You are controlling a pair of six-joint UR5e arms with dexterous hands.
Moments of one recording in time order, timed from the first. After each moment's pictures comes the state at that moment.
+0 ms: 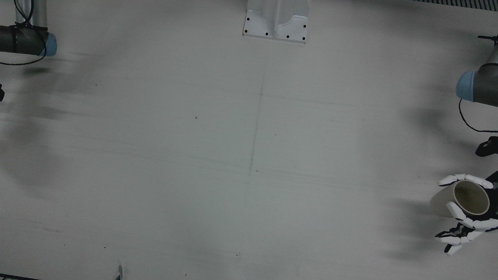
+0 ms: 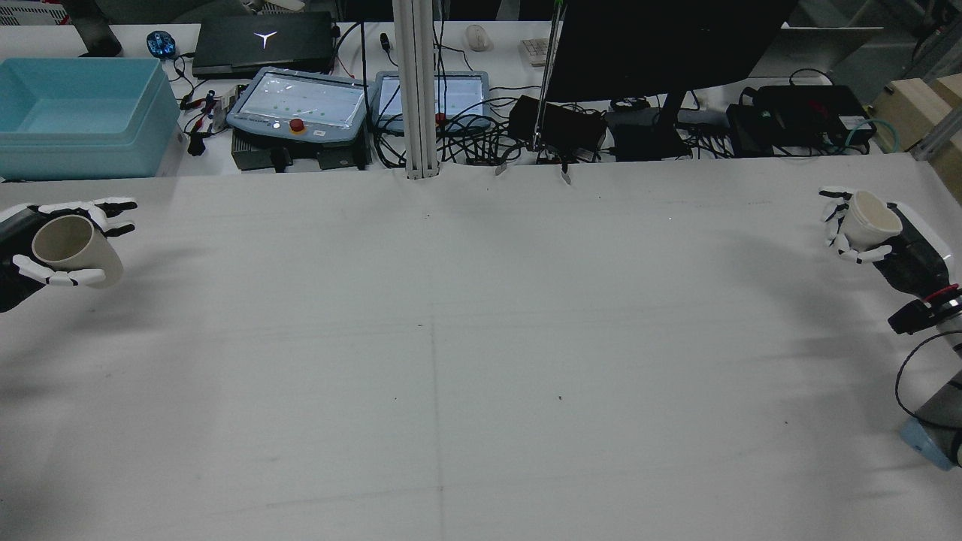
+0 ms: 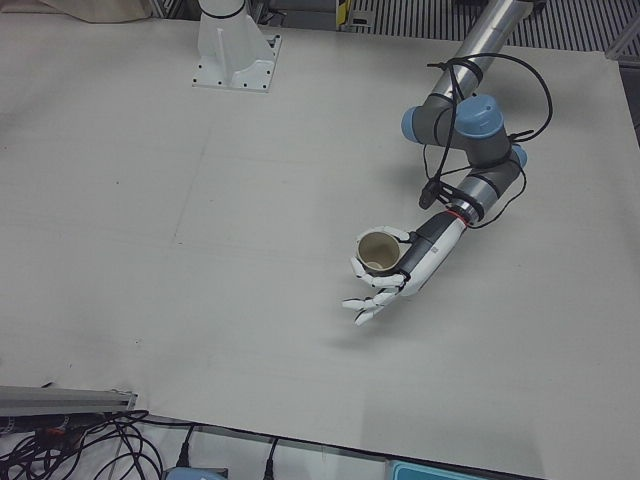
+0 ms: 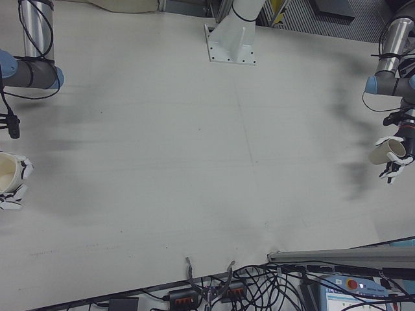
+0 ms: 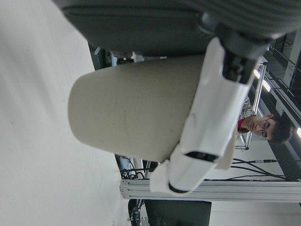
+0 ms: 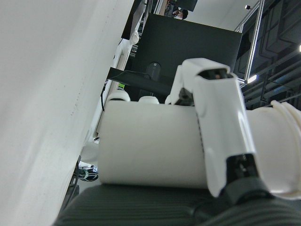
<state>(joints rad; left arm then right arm) -1.01 -1.68 -1.51 -0.27 1.52 0.16 1.10 -1.43 0.93 -2.44 -1.21 -0.34</state>
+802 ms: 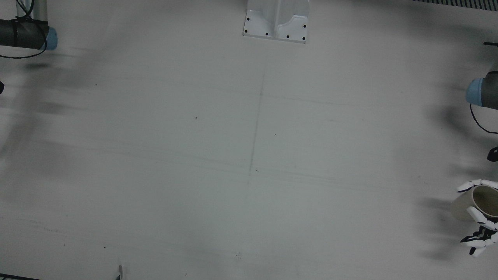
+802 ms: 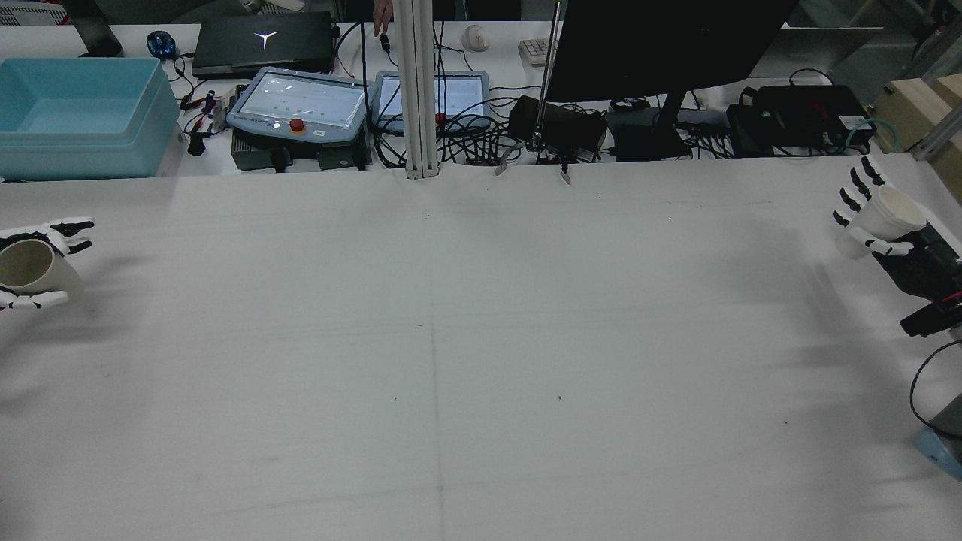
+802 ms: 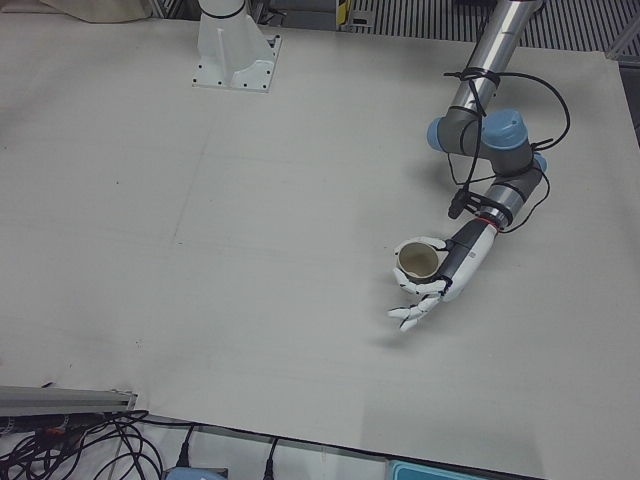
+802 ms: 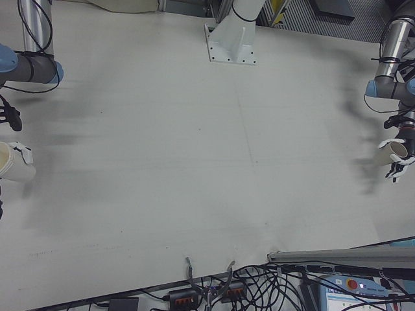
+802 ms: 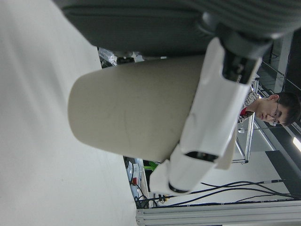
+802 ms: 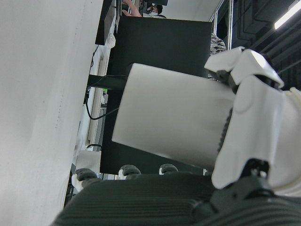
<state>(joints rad) -1.01 -1.63 -1.37 -0.44 1.44 0.22 1.11 -1.48 0.99 -2.42 -1.20 -0.19</state>
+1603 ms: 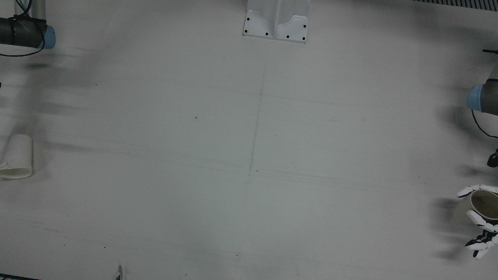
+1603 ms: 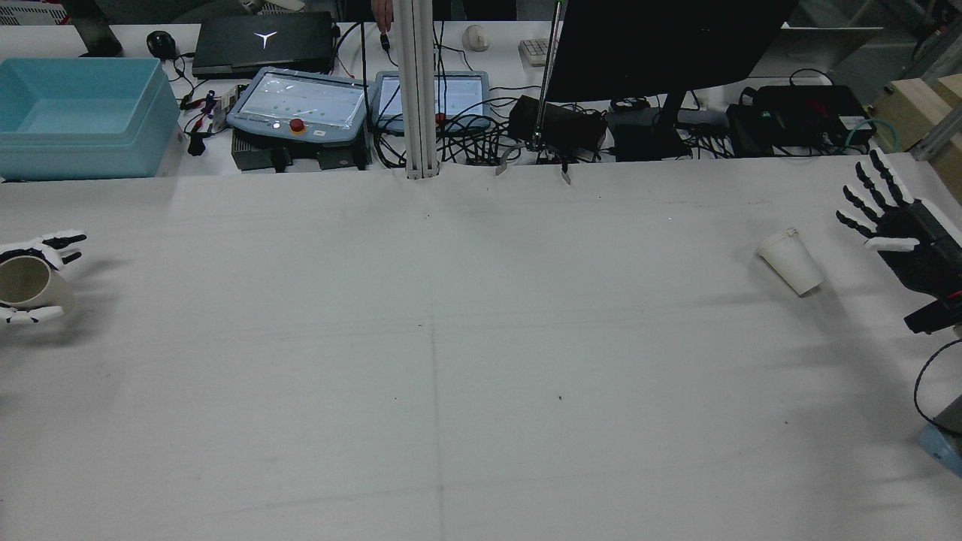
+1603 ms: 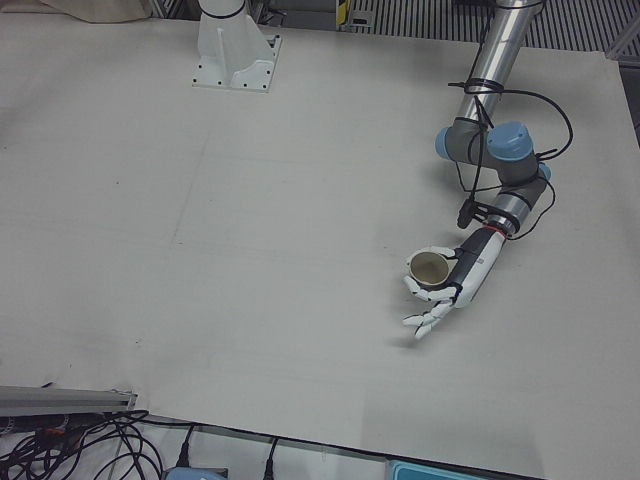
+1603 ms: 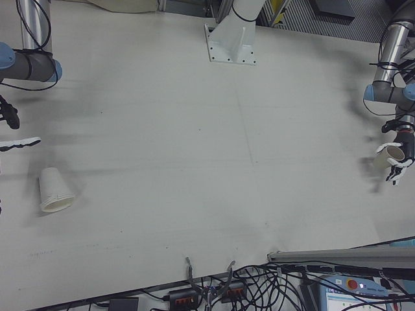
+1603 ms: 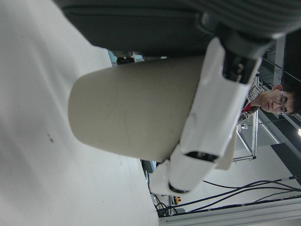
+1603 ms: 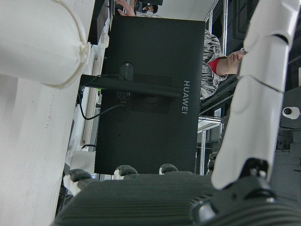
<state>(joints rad) -1.00 -1.65 -1.25 -0.53 1.42 0.31 1.12 -1.49 1.01 -2.41 -1.20 -0.18</state>
